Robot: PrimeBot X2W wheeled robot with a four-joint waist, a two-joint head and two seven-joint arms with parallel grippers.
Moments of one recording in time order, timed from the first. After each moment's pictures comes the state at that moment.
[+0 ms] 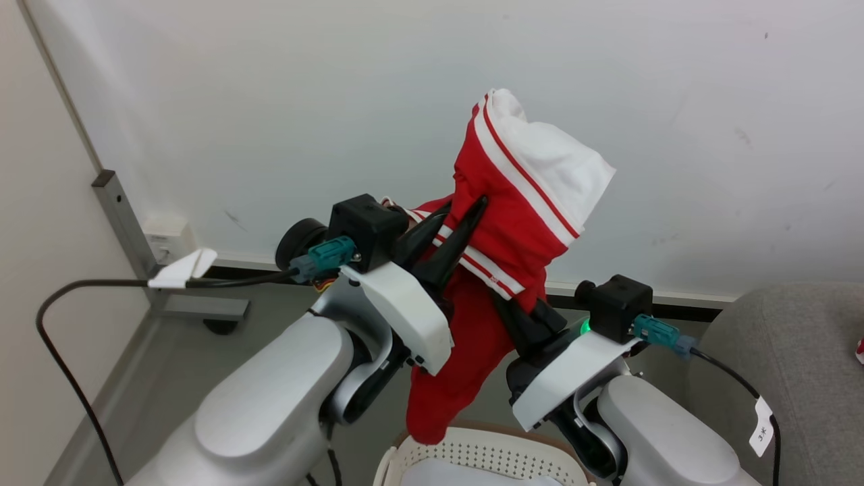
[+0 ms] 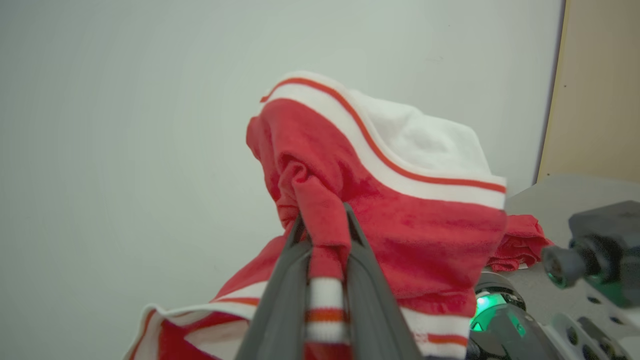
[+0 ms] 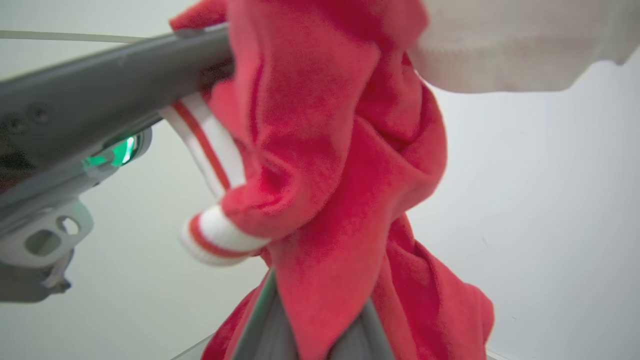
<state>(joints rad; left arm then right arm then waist) -0.77 0.29 -0.82 0.16 -0.62 0.11 -0.02 -0.64 -0.05 0.78 0.53 0.76 0.13 -0.26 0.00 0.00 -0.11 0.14</state>
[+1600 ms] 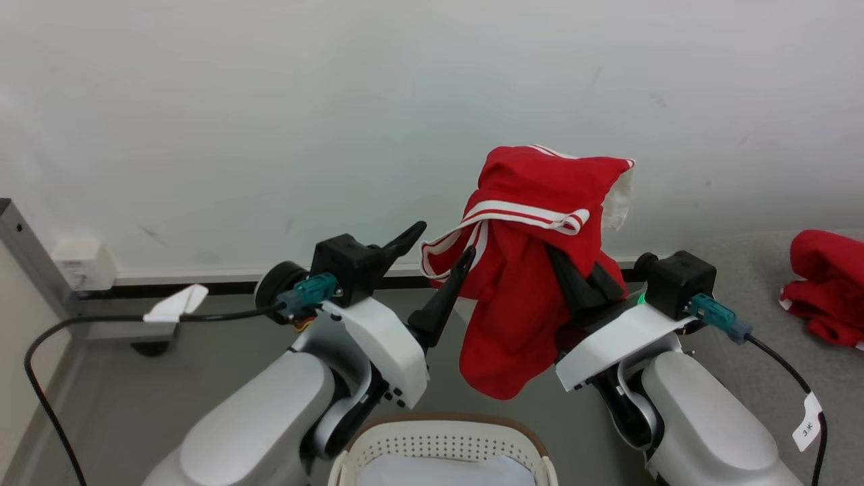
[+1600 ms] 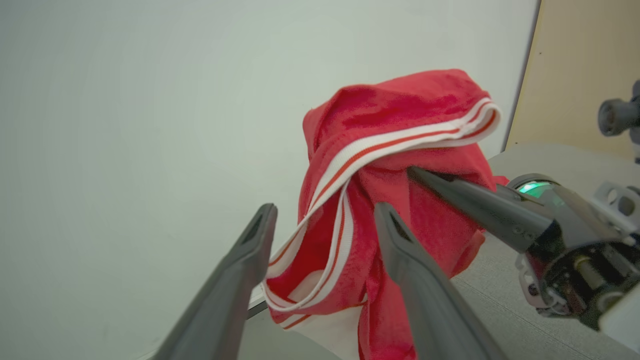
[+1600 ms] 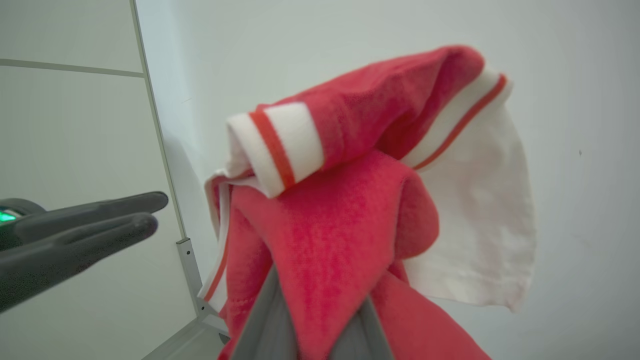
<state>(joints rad) -0.70 0.34 -0.85 0.16 -0.64 0.15 -0.03 -0.62 -0.05 0.55 0.54 0.60 0.13 -0.26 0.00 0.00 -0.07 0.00</state>
